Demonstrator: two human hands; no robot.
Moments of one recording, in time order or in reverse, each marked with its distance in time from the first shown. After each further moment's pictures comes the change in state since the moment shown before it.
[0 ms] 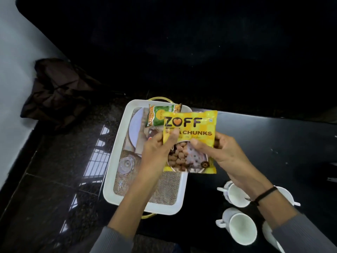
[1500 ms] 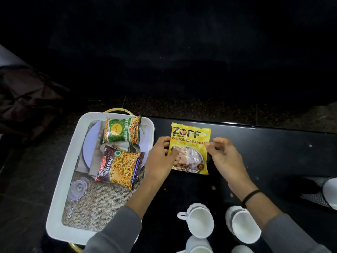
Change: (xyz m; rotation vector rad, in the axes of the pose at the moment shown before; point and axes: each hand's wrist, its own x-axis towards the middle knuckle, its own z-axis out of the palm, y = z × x) left_hand 0.102 -0.069 0.124 0.541 0.062 -0.058; right_hand 0.048 0.047 -0.144 -0.342 0.526 0.179
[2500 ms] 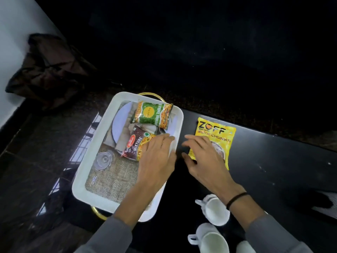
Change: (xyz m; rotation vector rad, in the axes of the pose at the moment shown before) left_hand -0.059 -0.037 -0.067 0.597 0.255 0.368; right_hand -0.060 -0.031 0.077 -0.754 -0.234 -0.878
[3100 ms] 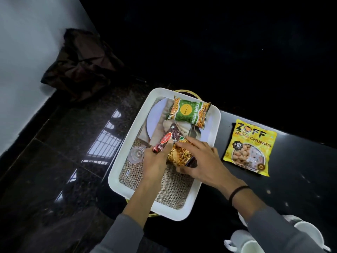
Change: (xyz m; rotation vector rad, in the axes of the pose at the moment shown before) left_hand -0.020 -0.084 -0.026 -1.183 0.114 -0.982; right_hand 0.038 -0.063 0.063 0.124 -0.388 0.020
